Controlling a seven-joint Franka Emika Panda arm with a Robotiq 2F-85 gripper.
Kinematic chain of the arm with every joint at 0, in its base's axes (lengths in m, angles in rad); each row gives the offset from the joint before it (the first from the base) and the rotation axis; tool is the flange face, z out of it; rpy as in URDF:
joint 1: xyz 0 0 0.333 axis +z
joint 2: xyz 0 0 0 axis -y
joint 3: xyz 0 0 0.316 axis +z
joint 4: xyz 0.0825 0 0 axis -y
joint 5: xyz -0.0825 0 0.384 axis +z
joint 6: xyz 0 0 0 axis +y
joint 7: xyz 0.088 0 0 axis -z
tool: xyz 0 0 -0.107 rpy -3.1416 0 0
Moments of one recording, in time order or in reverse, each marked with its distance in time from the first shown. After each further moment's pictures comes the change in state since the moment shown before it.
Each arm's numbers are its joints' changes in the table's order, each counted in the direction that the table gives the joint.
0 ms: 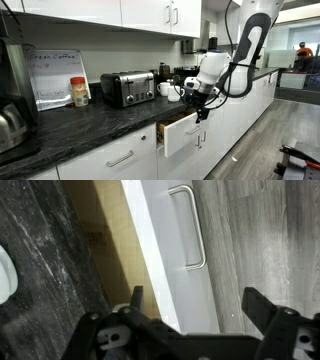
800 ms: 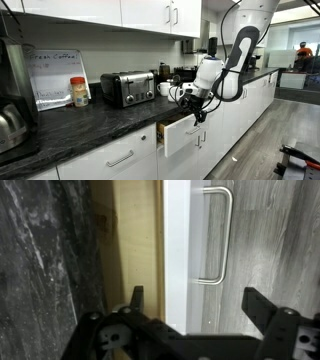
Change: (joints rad) arm -0.213 -0.135 0.181 0.121 -0.028 0.020 -0.273
